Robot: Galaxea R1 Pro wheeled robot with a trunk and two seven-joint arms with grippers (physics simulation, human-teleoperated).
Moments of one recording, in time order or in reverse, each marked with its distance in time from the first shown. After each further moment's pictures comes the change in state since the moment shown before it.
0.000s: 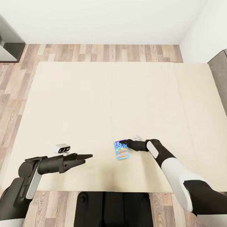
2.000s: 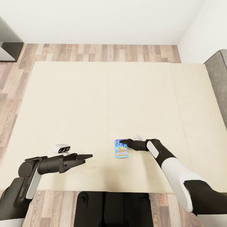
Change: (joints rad) left arm 0.000 0.001 0.000 0.000 0.000 0.000 0.000; right arm 0.000 -0.001 -0.001 -0.005 0.000 -0.002 0.003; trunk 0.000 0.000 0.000
